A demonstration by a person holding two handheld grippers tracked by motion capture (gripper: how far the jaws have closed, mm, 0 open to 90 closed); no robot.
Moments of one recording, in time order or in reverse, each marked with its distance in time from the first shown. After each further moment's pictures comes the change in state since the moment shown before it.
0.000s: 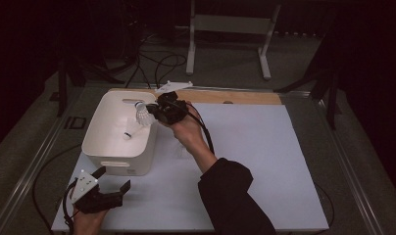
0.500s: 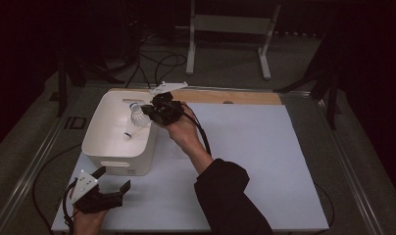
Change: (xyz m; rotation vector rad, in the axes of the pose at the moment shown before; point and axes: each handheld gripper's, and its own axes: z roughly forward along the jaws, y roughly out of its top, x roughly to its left) left arm 0.000 0.000 0.000 -0.001 0.000 0.001; right arm 0.008 0.002 0.007 -0.002 0.026 -0.003
